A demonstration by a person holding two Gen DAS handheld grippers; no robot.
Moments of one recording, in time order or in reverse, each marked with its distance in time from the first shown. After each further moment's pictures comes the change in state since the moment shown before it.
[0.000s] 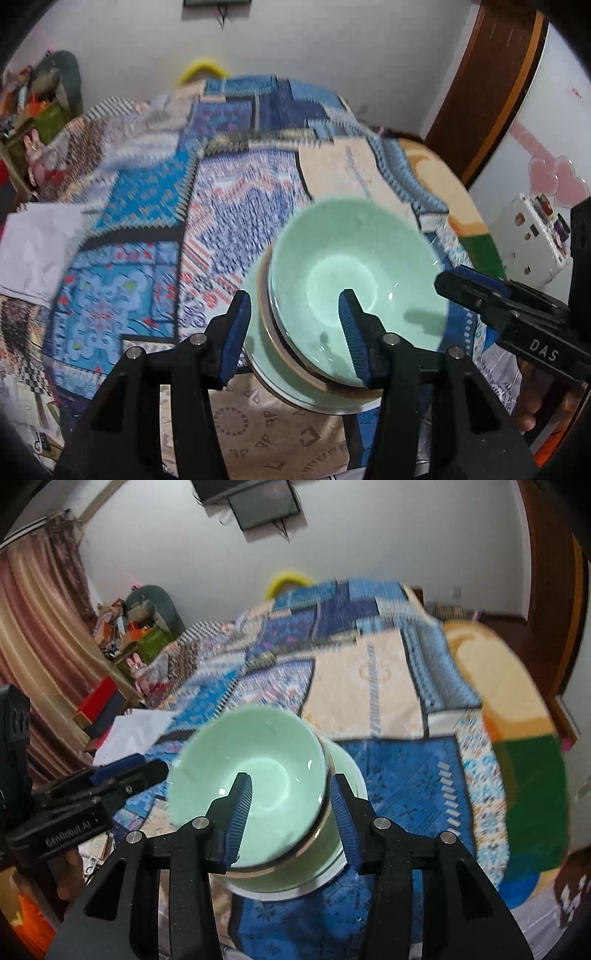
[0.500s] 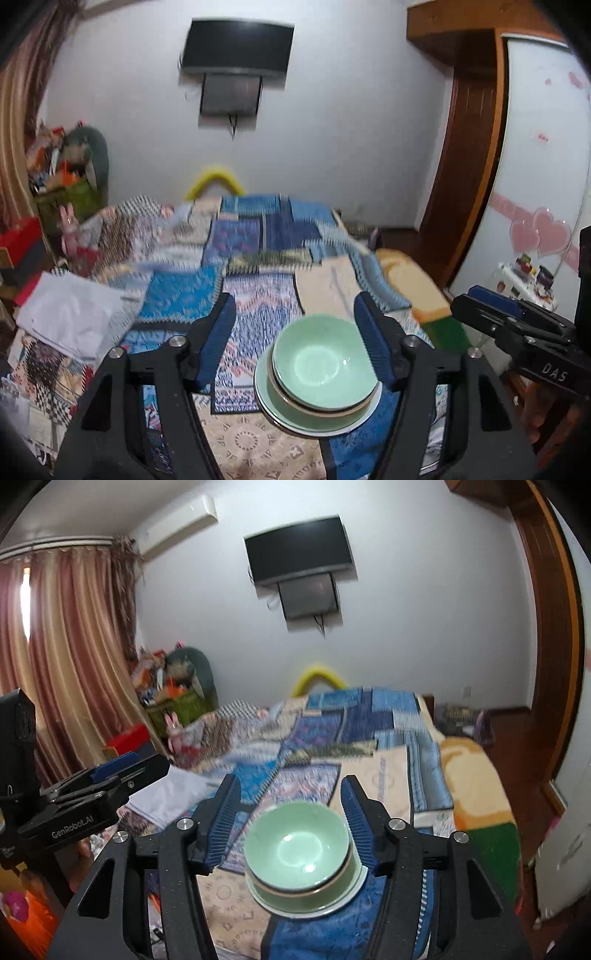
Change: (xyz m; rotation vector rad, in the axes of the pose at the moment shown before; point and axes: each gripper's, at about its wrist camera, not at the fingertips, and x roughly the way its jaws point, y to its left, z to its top) left arm -0.155 -0.021 0.002 0.022 -0.427 0.025; right arm -0.122 0.051 0.009 -0.145 -0.349 0.041
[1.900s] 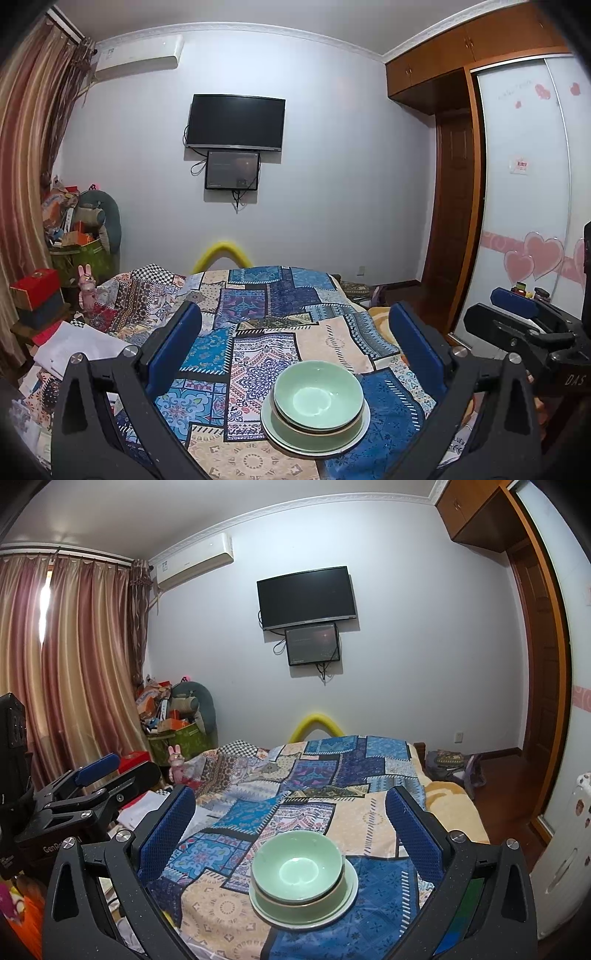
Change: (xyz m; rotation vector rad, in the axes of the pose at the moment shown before) left arm -0.093 -0.023 -0.003 0.065 -0.267 0.024; right arm -0.043 0.017 -0.004 -0.062 -0.161 -0.024
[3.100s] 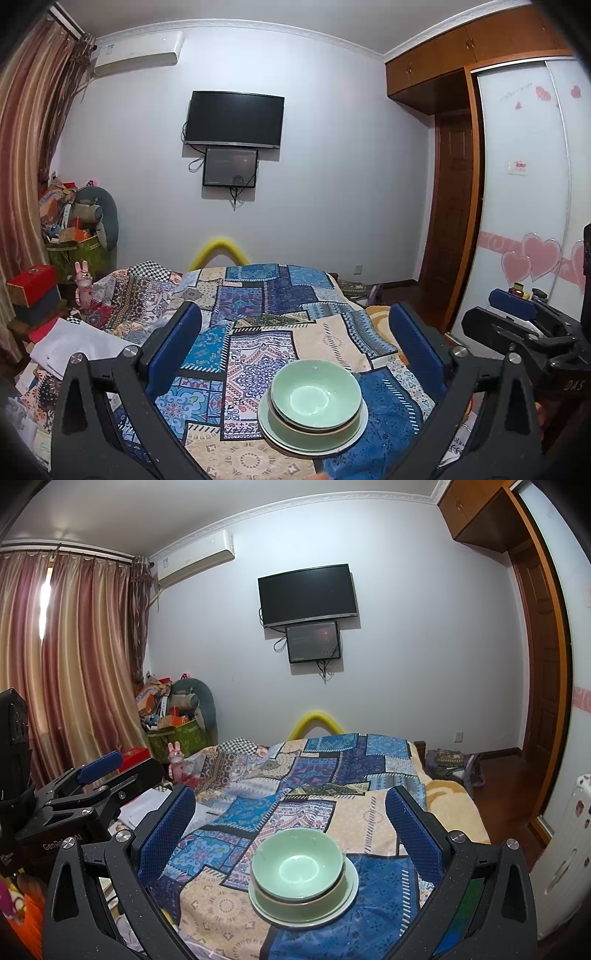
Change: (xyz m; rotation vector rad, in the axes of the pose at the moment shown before) left arm 0.005 0.001 -0.001 -0.009 0.010 -0.017; right arm -0.002 0.000 0.002 -0.007 0.009 -0.002
